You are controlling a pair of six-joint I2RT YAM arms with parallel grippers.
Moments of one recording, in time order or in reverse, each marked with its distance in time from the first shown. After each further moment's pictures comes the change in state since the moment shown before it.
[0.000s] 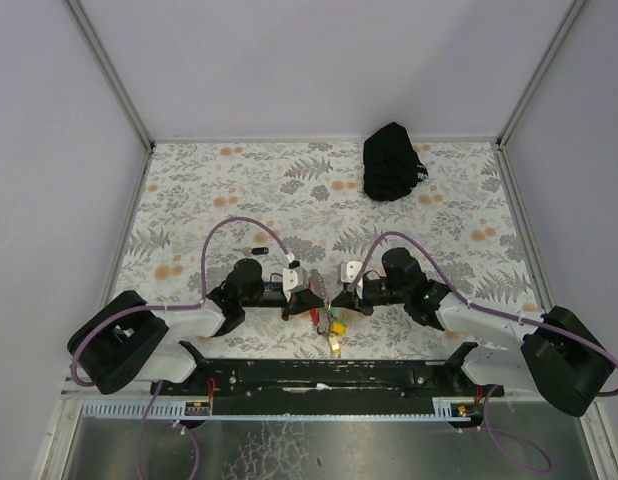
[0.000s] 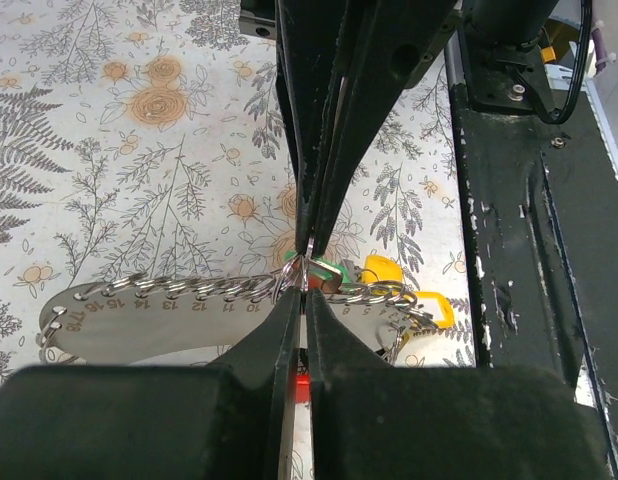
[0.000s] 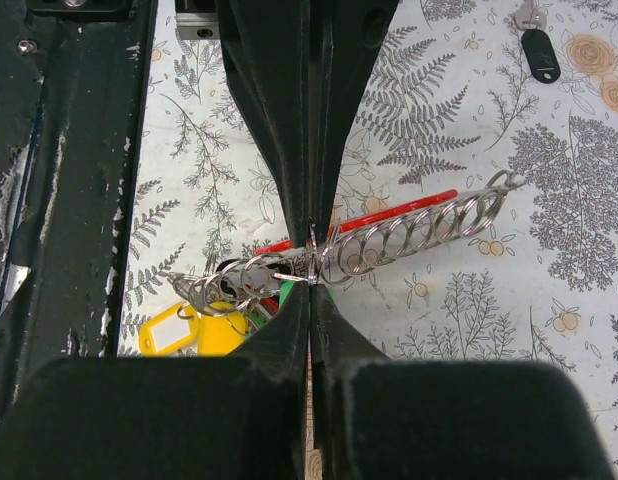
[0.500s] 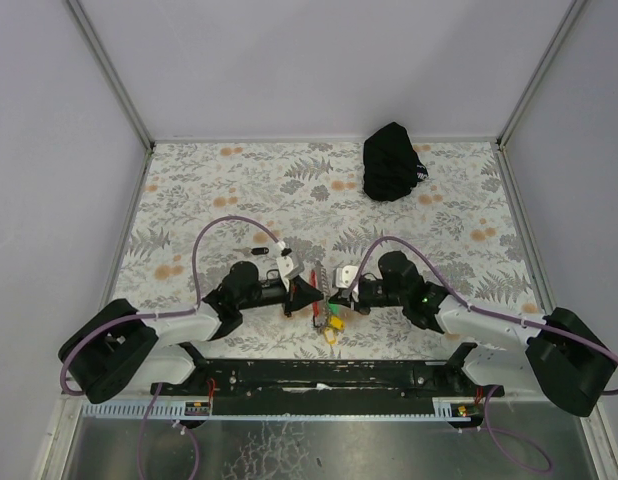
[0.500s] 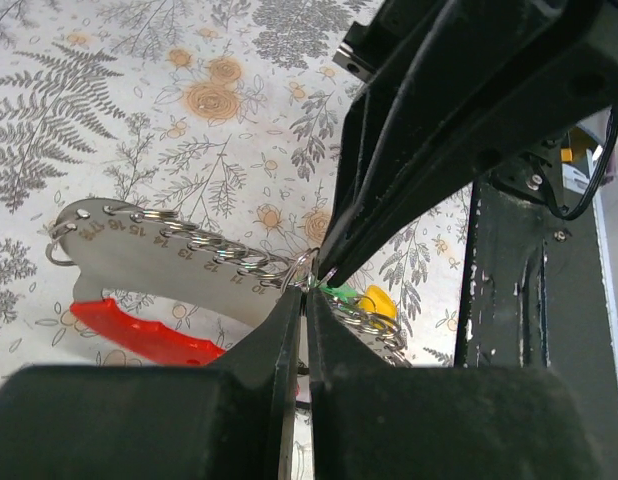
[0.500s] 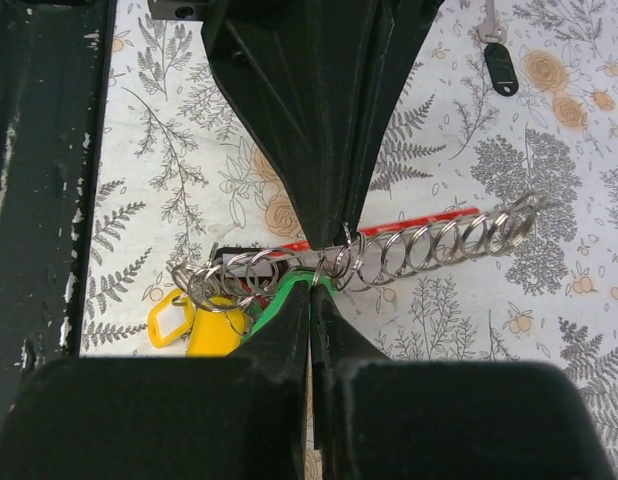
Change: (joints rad) left arm -0.014 -0.065 -0.012 0.005 -0.196 -0.225; right arm 0.051 -0.016 0.004 0.001 0.109 -0.051
